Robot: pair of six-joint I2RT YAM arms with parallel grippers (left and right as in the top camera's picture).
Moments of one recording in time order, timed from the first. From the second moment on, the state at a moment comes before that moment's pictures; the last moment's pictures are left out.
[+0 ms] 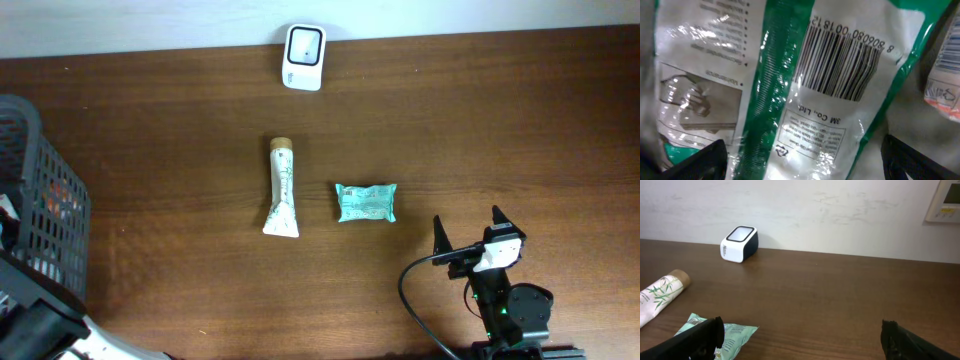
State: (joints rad) left arm 0.81 2.00 1.45 -0.81 -0.15 0.17; right arm 0.00 0.02 0.01 -0.06 -0.12 -0.02
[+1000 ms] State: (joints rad) left arm 0.81 2.01 1.36 -0.58 -0.08 0.17; right arm 0.00 0.02 0.01 -0.06 -0.12 -0.02
